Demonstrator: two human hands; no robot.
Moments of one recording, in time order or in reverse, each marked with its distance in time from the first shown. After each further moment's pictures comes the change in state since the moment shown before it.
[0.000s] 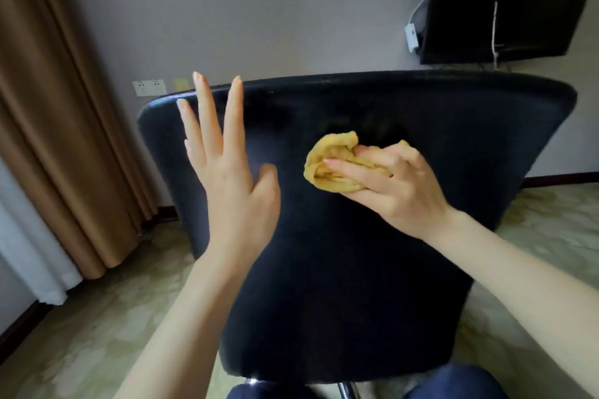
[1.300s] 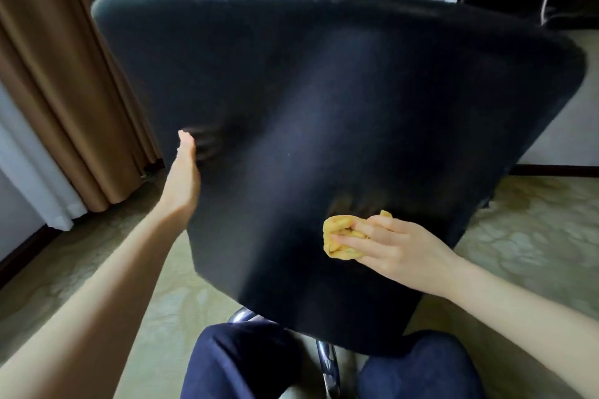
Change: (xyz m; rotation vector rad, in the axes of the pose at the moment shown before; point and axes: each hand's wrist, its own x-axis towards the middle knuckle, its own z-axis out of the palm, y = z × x) left_hand -0.034 -0.126 0.017 -0.368 -0.050 -0.866; right_hand -0.132 -0.047 -0.012 0.224 -0.551 -0.303
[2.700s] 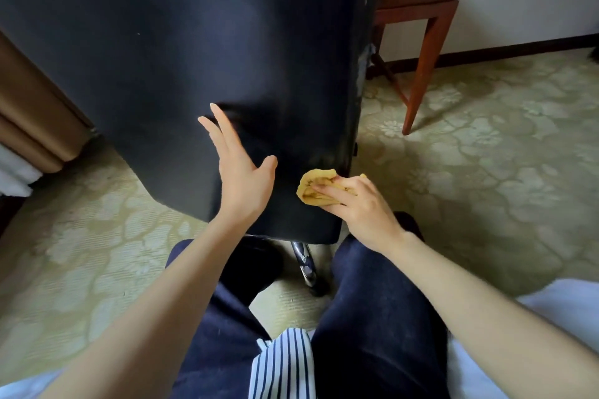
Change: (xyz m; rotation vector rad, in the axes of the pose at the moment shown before) left_hand -0.158 -0.081 0.124 0.417 -0.310 0.242; right_hand -0.104 -0.131 0.046 0.391 0.174 0.794
